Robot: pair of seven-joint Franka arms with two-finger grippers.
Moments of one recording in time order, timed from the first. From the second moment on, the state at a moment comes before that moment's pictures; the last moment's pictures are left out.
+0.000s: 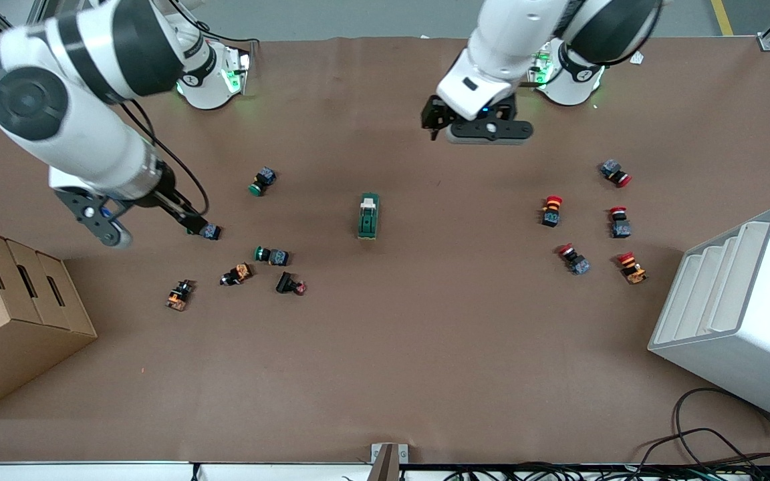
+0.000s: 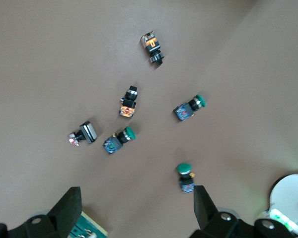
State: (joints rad) left arm -0.02 0.00 -0.73 -1.86 -0.14 1.93 -0.80; right arm 0.25 0.23 0.11 -1.51 -0.04 1.60 1.17
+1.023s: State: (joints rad) left arm -0.40 0.41 -0.83 -1.95 0.74 2.26 -1.99; right arm 0.33 0.32 0.11 -1.65 0.11 1.94 1.36
